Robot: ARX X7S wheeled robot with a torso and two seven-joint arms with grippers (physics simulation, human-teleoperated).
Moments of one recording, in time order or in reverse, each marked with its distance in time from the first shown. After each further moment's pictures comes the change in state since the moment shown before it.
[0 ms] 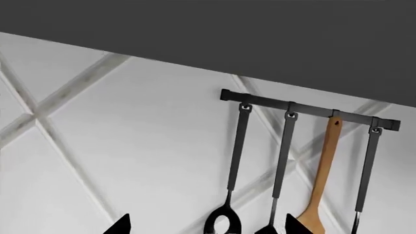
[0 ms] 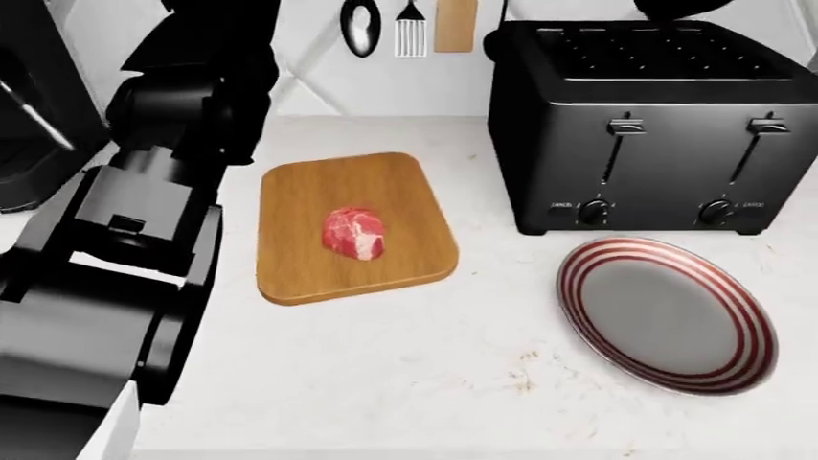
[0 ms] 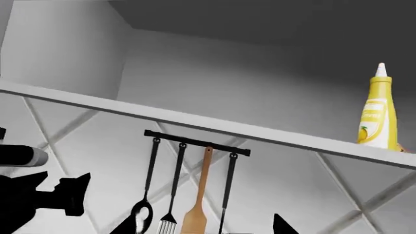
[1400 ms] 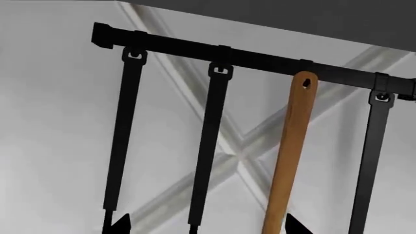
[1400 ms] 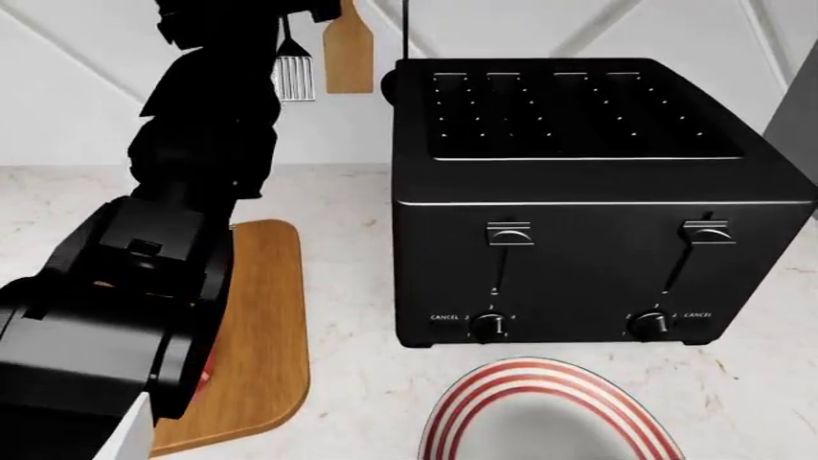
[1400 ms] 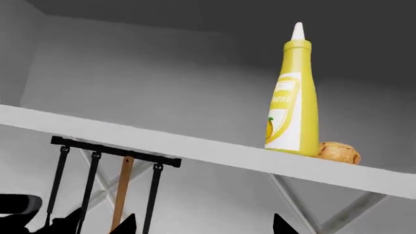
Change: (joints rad) left arm 0.065 0.007 -0.067 -0.063 0.090 0.133 0.017; right arm 0.062 0.006 0.065 0.002 0.063 0.043 0.026
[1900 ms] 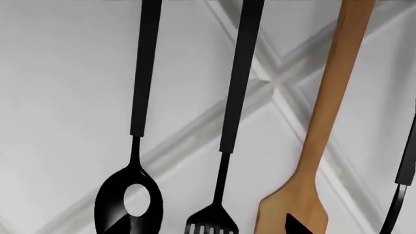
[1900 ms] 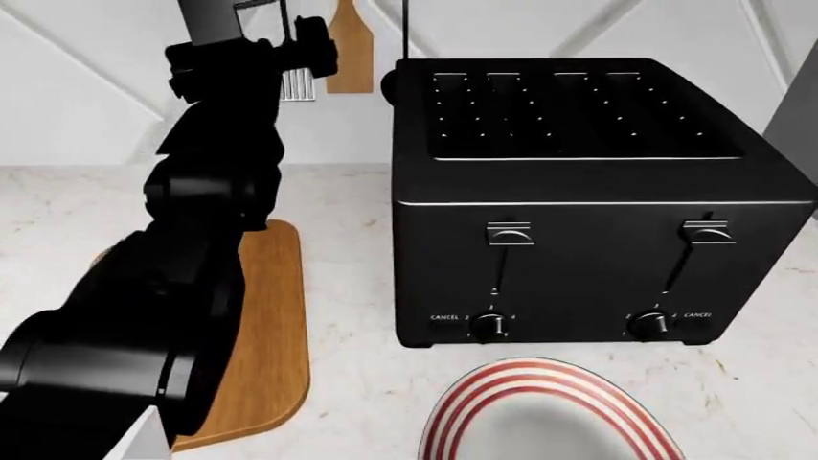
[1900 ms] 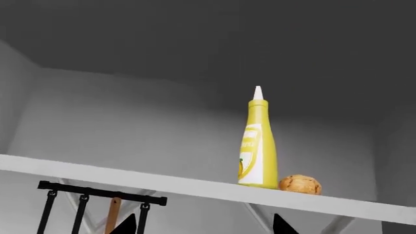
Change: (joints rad) left arm 0.086 0.000 -0.137 -0.001 0.143 -0.057 -0.020; right arm 0.066 0.071 0.089 -0.189 0.091 -0.050 0.201
